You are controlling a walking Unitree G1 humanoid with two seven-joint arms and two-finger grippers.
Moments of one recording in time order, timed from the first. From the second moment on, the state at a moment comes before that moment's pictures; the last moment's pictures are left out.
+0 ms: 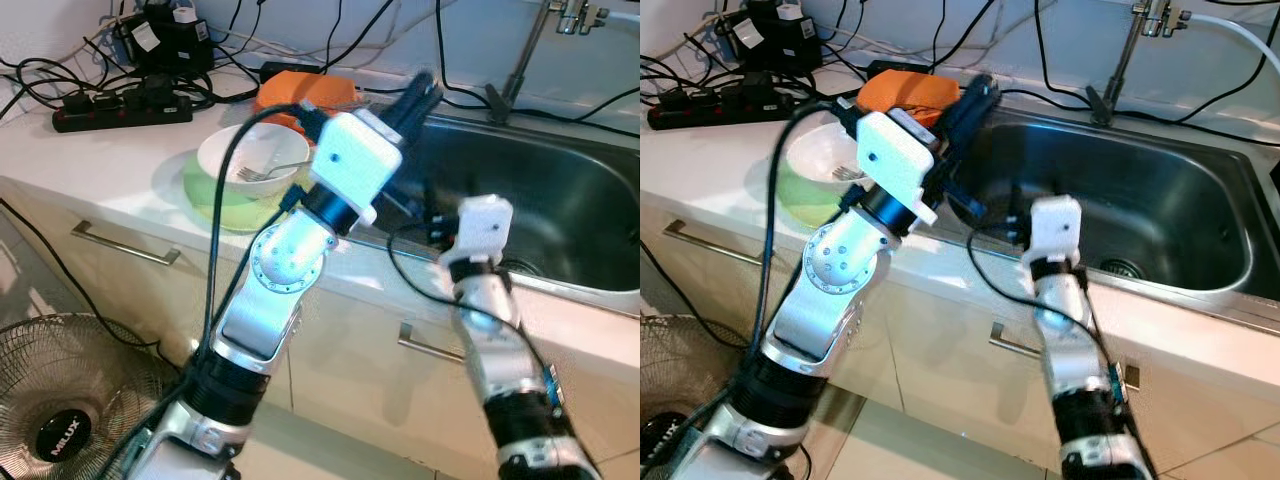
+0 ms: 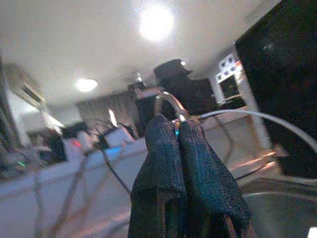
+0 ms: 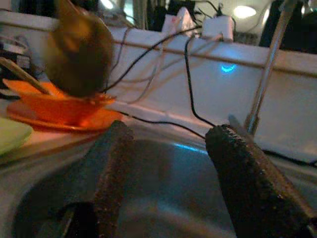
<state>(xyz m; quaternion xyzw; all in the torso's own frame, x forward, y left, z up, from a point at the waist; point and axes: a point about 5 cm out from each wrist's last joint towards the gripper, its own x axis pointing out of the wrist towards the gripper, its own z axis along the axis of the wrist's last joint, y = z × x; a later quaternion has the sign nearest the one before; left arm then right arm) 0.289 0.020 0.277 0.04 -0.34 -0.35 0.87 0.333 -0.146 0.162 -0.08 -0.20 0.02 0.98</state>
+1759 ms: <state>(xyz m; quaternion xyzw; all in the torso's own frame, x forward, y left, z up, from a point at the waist) 0.308 0.048 0.260 0.02 -0.29 -0.29 0.91 0.331 -0.138 0.180 0.01 -0.21 0.14 0.97</state>
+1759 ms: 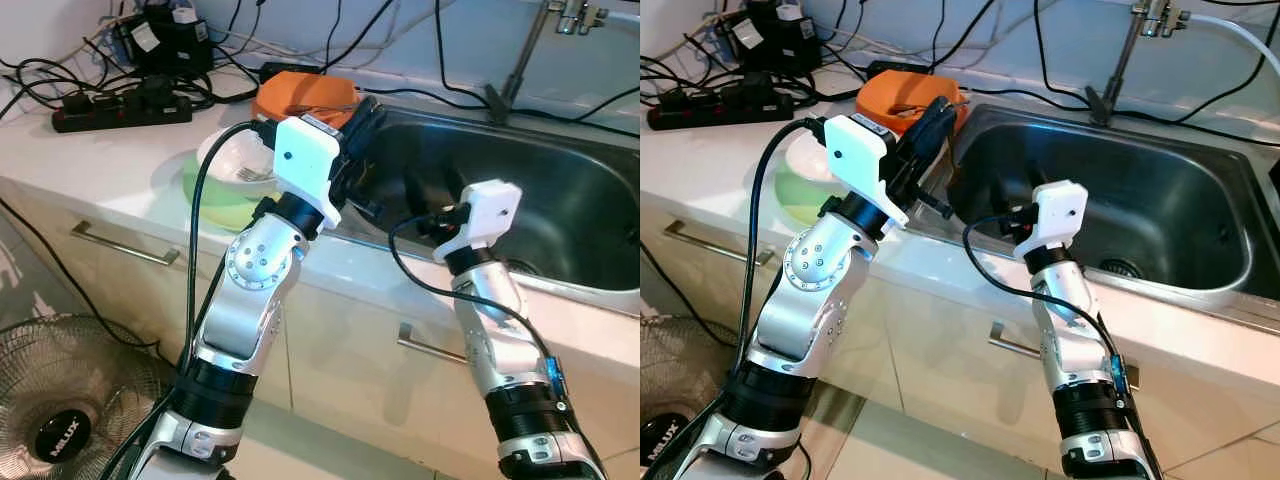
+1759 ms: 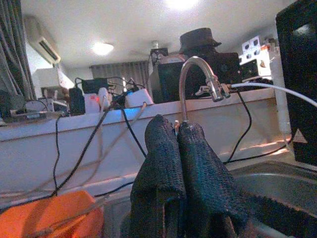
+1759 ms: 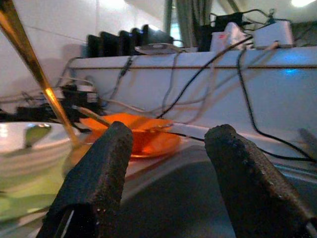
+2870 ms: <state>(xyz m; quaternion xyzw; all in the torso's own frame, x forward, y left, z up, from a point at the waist) 0.301 0.029 0.252 0.01 -0.26 -0.37 0.89 0.317 -0.114 0.182 0.05 -0.20 0.25 0.95</state>
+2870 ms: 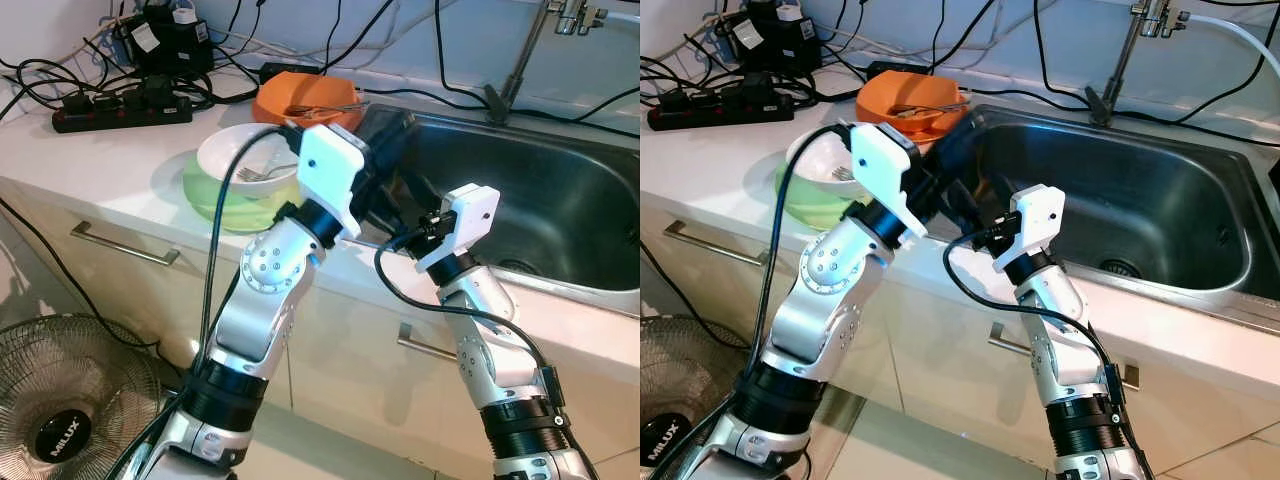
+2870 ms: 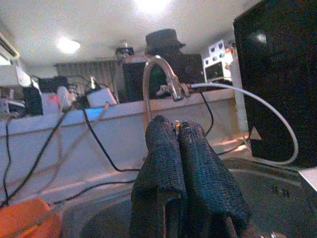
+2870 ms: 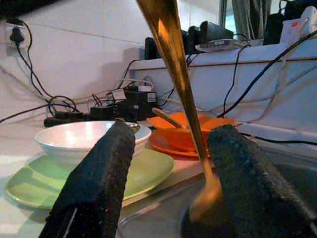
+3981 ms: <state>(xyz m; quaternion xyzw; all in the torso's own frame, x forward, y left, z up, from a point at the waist) 0.299 0.023 0.244 0.01 -0.23 -0.40 0.89 0.319 -0.117 0.180 0.05 -0.20 0.22 0.95</state>
